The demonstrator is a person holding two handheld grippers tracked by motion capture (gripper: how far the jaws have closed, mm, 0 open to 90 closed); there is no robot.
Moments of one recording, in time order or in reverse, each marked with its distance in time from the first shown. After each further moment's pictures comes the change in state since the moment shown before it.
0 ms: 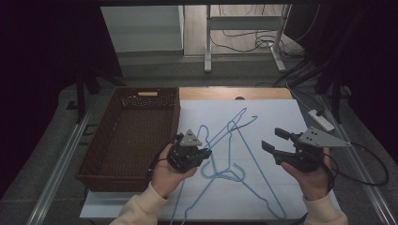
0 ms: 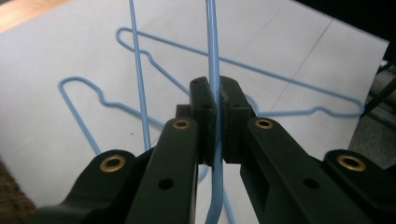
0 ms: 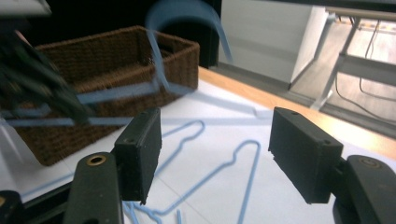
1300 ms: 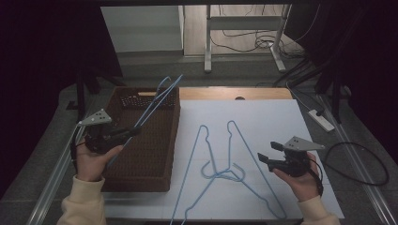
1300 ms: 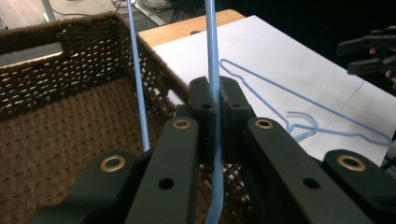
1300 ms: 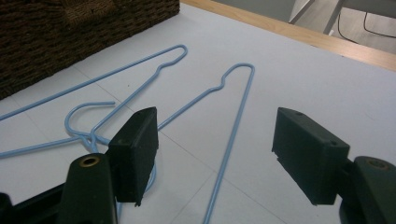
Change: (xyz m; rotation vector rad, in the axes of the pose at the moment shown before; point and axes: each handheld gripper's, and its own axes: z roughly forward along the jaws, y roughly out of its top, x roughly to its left) left arm 0.126 -0.063 -0.137 -0.195 0.091 -0.172; right arm -0.019 -0.062 0.035 0.210 -0.038 0.026
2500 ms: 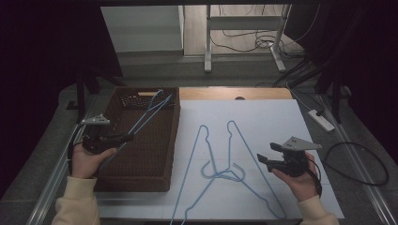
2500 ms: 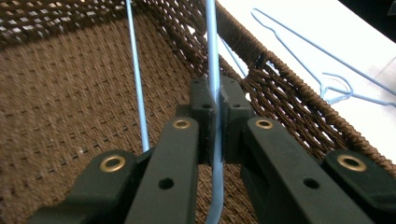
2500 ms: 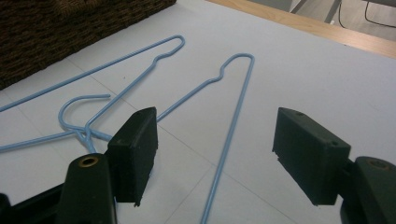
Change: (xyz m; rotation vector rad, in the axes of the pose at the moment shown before) left arm 0.042 -0.026 0.018 0.180 0.013 -0.090; right arm -0.001 -0.004 0.006 0.031 -0.007 0.010
